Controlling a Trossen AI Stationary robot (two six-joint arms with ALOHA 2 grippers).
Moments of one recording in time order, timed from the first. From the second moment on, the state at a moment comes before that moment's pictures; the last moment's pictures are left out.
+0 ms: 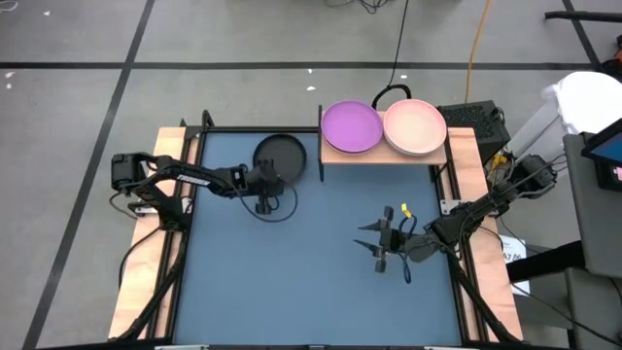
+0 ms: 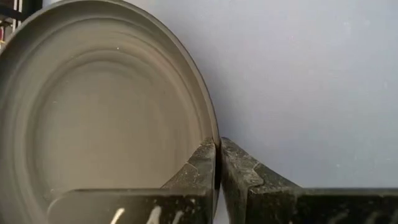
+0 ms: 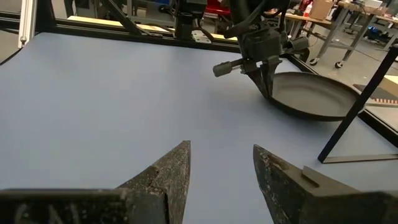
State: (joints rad) left arm 0.28 1.57 0.62 0.03 -0.21 0.55; right arm 0.54 1.28 0.36 0.54 0.73 0.13
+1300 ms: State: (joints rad) left arm 0.30 1.35 1.40 -0.61 -0.20 0.70; right arm 0.54 1.28 0.36 0.54 0.70 0.13
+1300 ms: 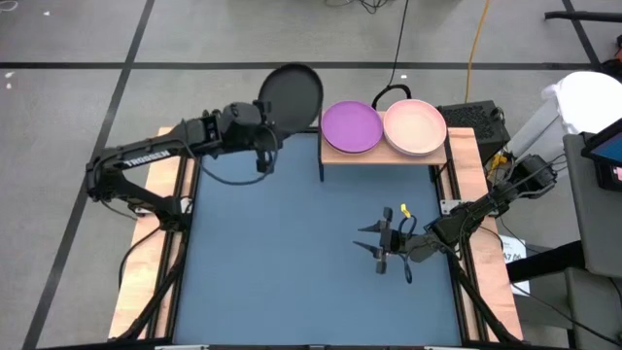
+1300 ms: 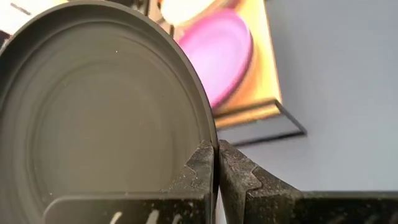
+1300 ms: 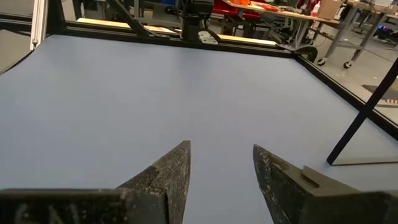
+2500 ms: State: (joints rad) left arm 0.35 2.05 2.20 -0.85 0.08 0.79; right arm 0.54 1.28 0.36 0.56 0.70 0.11
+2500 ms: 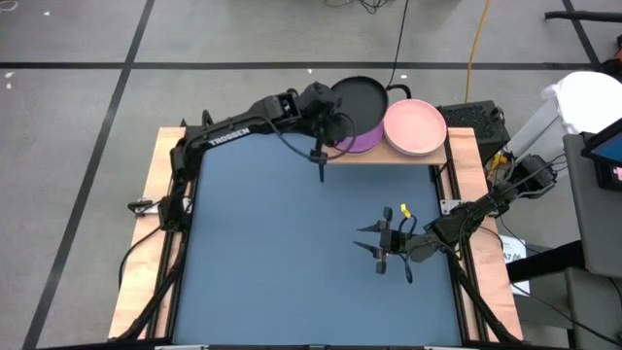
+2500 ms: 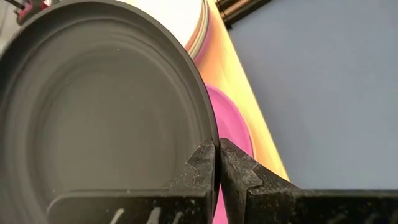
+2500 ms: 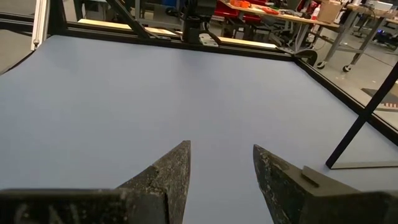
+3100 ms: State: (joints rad) left arm 0.36 2.10 2.18 -0.87 0.13 0.77; right arm 0.55 1.28 0.36 0.55 0.70 0.11
